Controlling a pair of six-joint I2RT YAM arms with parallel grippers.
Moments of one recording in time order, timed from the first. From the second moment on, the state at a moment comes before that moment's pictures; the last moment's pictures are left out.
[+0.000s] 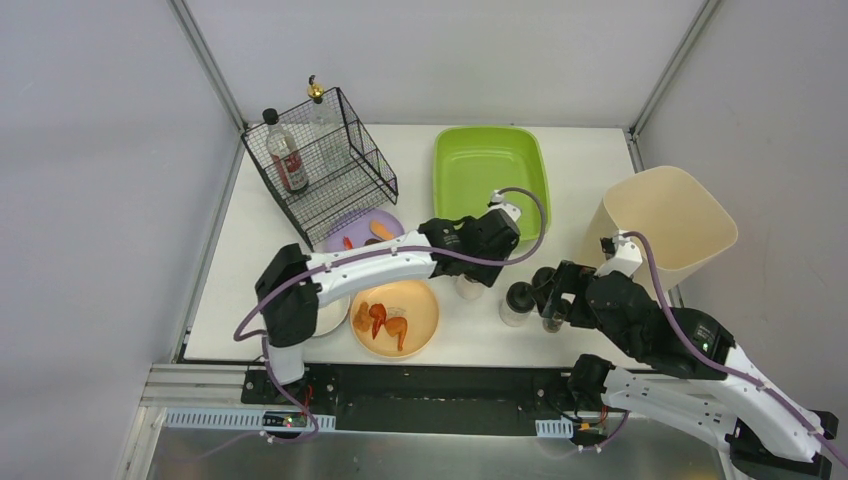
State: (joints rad) left arm -1.13 1.88 1.60 -0.66 -0.32 -0.41; right arm 1.04 0.53 0.97 -1.21 0.56 0.92
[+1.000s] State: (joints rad) left arm -0.65 1.49 1.60 -0.76 -0.59 -0.38; right arm 1.04 0.56 0.95 -1.07 0.45 0.84
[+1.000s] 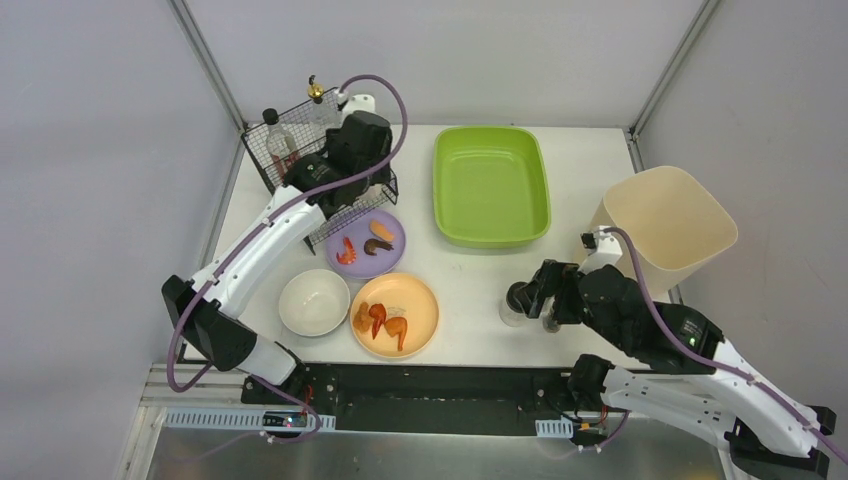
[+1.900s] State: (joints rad) left arm -0.21 1.55 1.64 -0.72 -0.61 -0.39; right arm 1.04 0.55 0.87 -0.93 0.33 0.77
